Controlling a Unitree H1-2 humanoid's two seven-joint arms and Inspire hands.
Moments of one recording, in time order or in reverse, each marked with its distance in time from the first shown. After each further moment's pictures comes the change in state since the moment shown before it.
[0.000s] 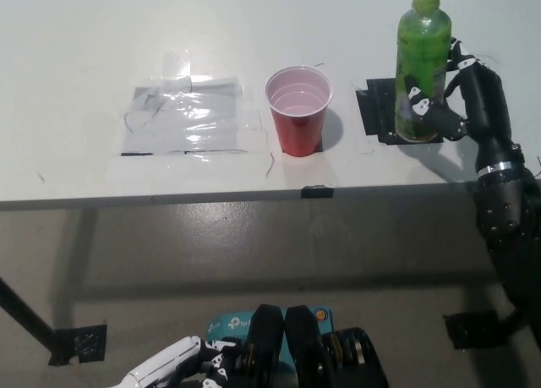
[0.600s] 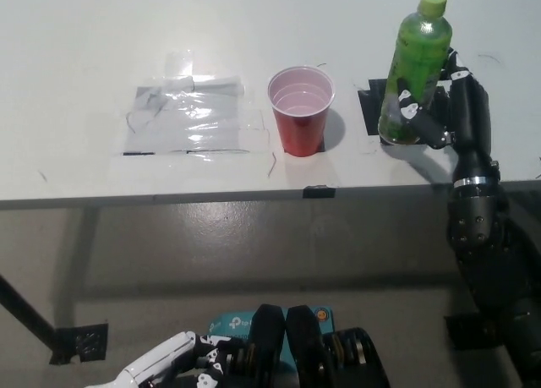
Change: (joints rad) left_arm 0.000 0.000 0.020 0.000 0.000 -0.001 0.000; right_arm 0.003 0.073 0.008 0.080 0.072 -0.022 -0.147
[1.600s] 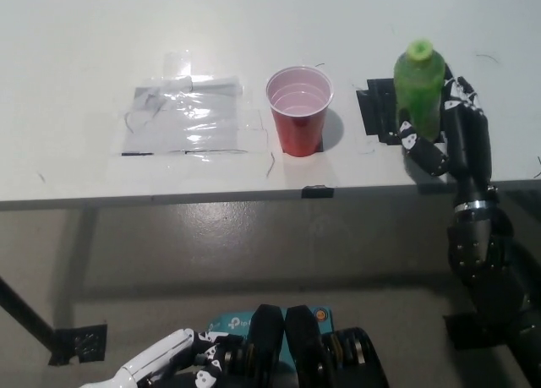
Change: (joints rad) left_arm -0.003 0.000 0.007 -0.001 -0.001 -0.001 0.000; right_arm 0.026 -0.034 0.131 0.084 -0.069 0.026 -0.114
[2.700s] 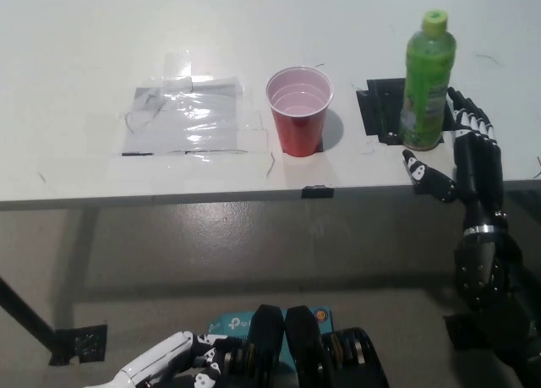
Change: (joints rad) left_arm 0.012 0.000 0.003 -0.003 -0.001 0.000 0.000; right_arm 0.091 -0.022 -0.001 -0.085 -0.029 0.137 0.015
